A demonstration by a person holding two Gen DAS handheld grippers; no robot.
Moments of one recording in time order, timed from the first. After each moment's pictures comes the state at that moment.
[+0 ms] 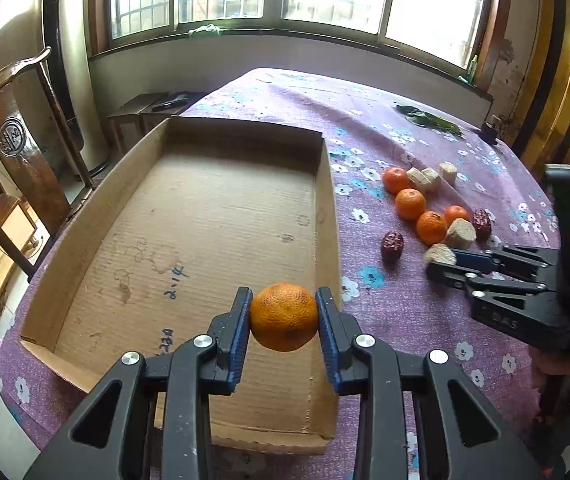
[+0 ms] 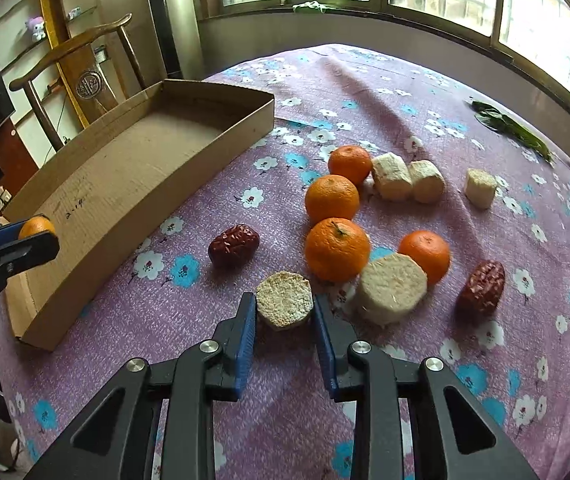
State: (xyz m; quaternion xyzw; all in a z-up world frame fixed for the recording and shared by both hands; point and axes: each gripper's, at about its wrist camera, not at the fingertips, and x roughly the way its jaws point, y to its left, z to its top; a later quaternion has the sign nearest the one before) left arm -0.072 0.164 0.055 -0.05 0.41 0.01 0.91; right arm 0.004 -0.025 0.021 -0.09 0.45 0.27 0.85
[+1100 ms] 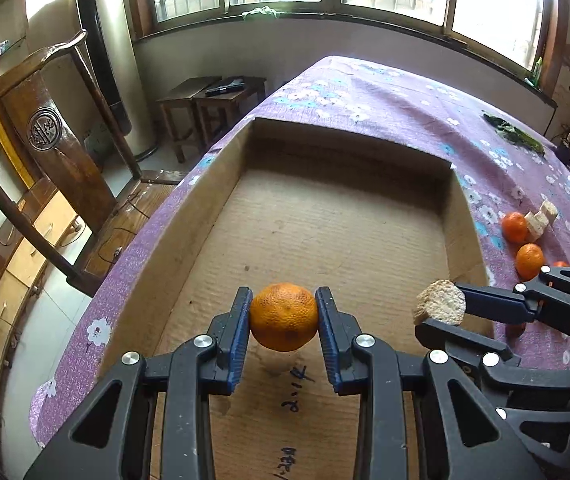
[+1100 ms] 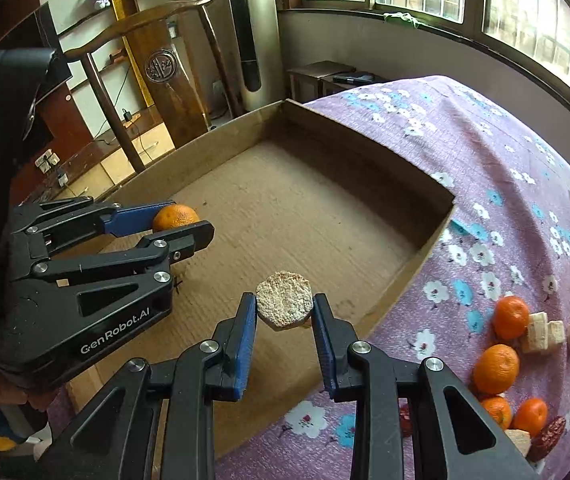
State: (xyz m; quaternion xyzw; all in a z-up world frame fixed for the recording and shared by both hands) left arm 0.001 0.238 0.040 -0.04 0.45 0.10 0.89; right arm 0.033 0.126 0.034 -0.15 0.44 0.38 0.80
